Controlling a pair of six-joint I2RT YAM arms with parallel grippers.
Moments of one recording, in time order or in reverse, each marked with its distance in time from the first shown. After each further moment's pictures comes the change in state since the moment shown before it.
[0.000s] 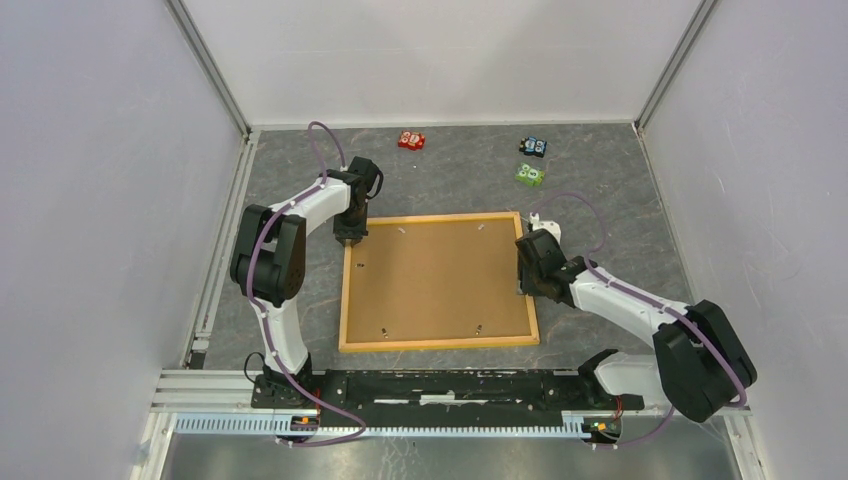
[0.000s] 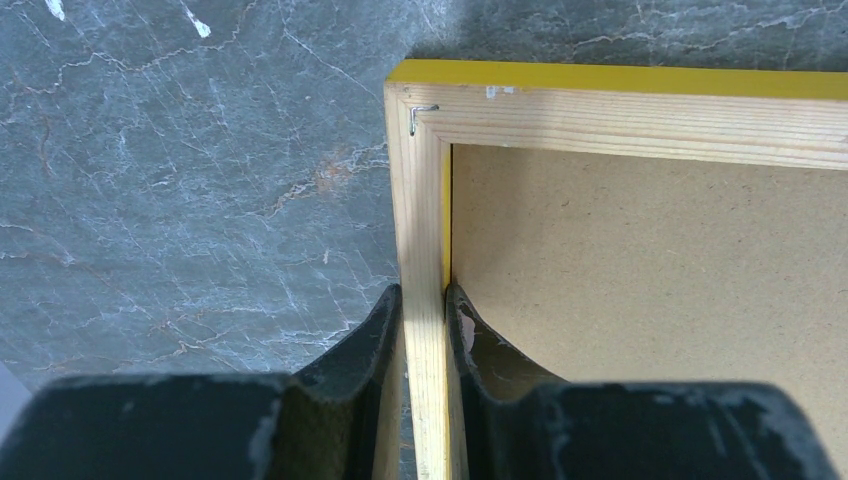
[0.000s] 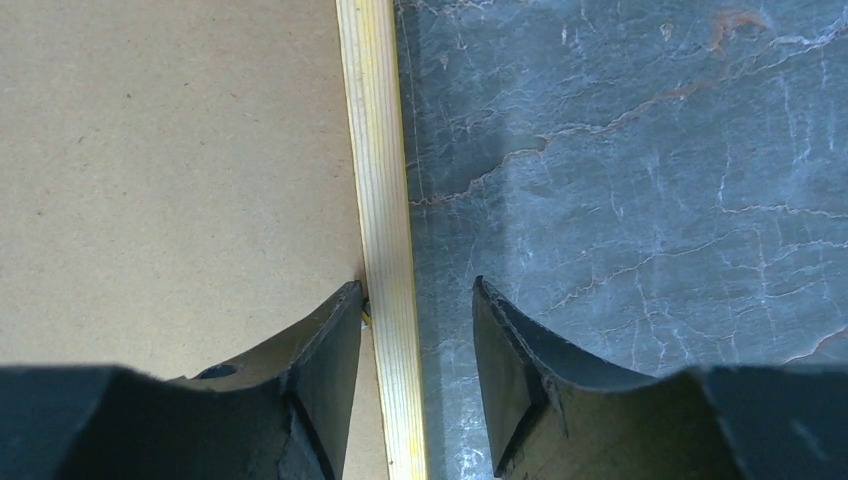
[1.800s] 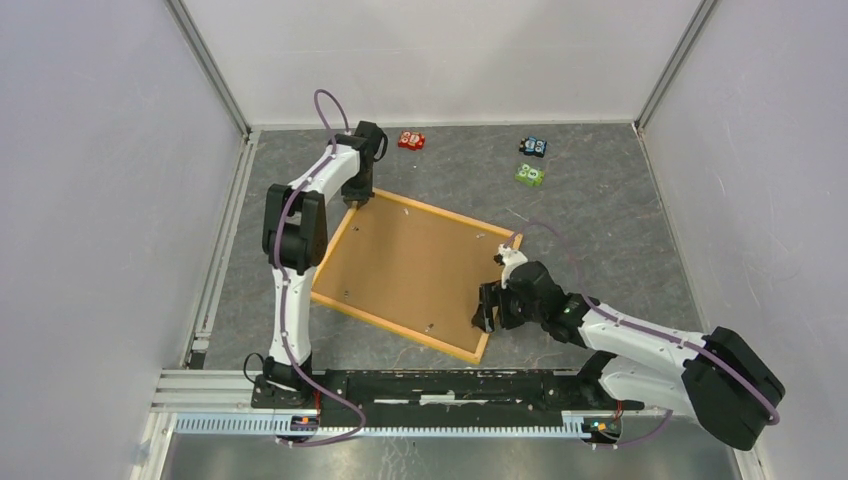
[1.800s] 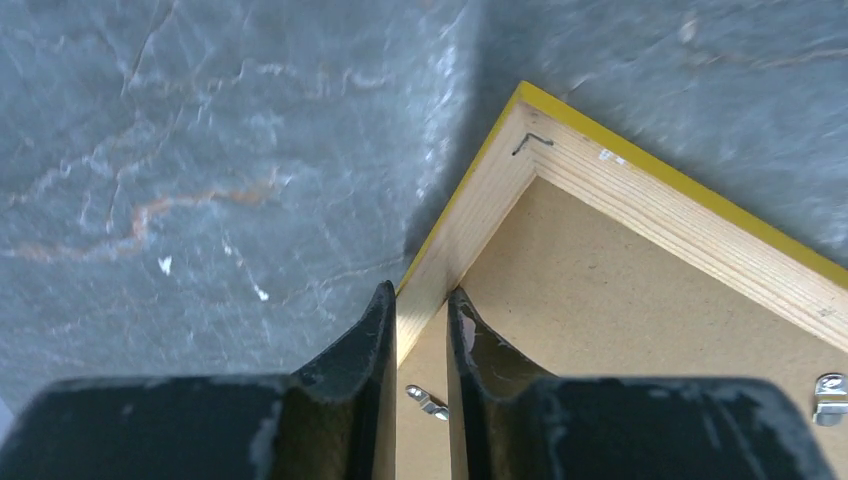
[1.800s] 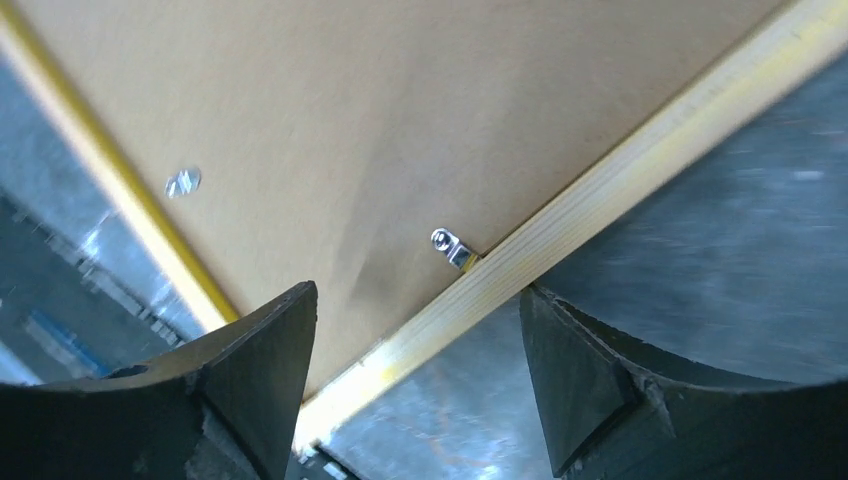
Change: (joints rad) left arm 0.038 0.333 0.521 -0.137 -0.034 -0.013; right arm 0.198 -0.188 -0.232 0.305 -0.381 0.013
